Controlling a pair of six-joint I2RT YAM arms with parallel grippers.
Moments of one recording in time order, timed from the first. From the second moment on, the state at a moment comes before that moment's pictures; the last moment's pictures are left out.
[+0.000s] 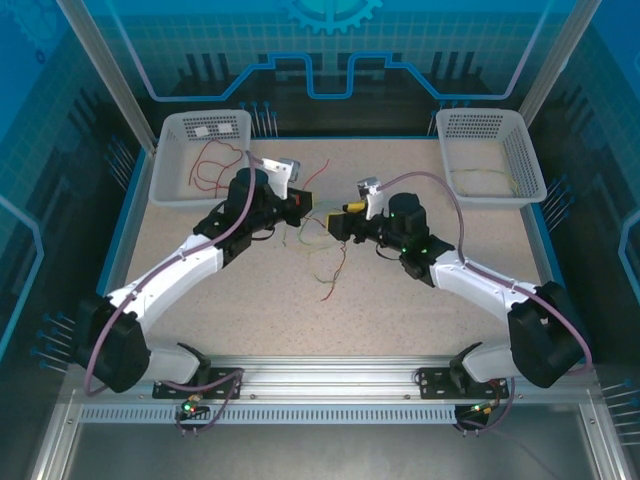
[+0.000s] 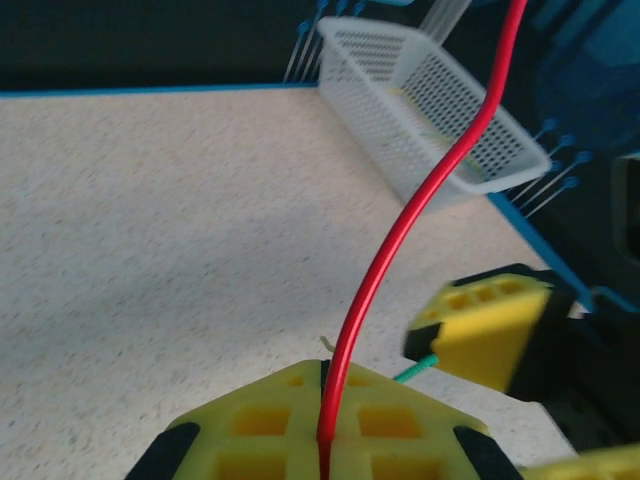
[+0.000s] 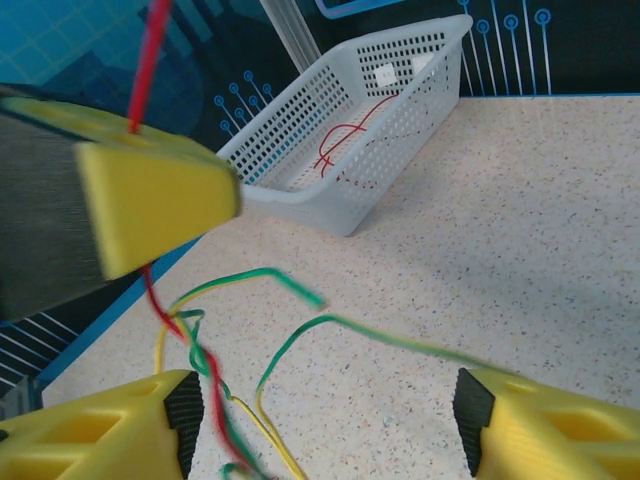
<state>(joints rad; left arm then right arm) -0.47 1.35 1.03 -0.05 0.27 -0.35 0.55 1.37 0.80 0.31 -0.35 0.41</state>
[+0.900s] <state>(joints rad) -0.49 1.29 0.91 0.21 0.34 -0.32 0.52 1.58 0.93 0.44 -0.51 0.73</state>
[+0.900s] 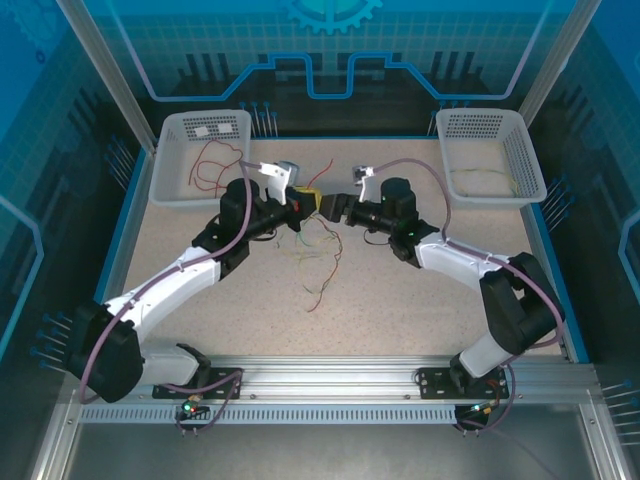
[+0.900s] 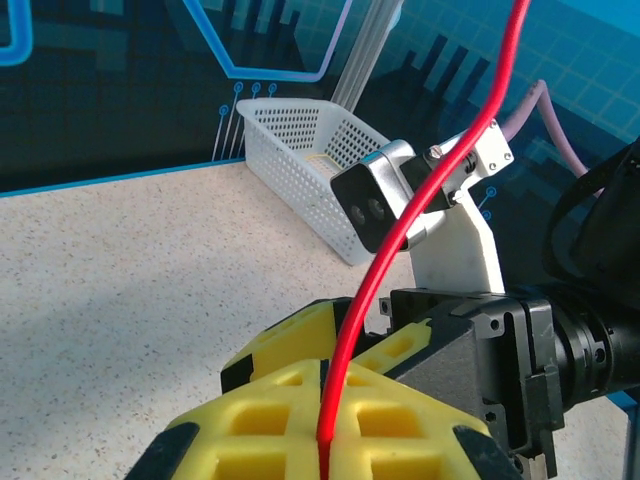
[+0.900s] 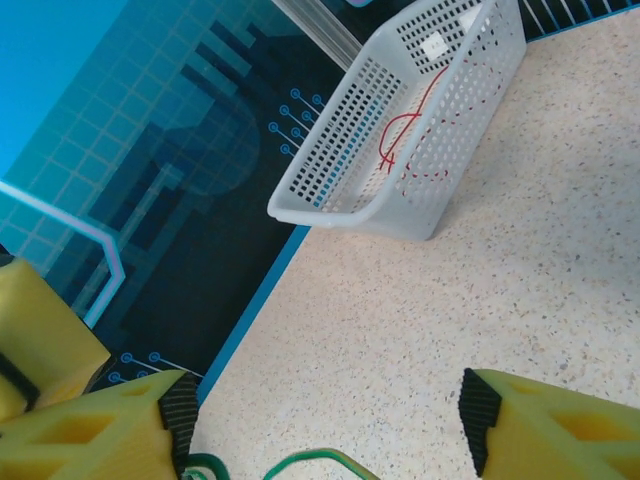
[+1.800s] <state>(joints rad) -0.52 1.29 0.86 0.27 0.38 -0.32 0.51 1.51 0.96 0.40 -0.43 0.87</state>
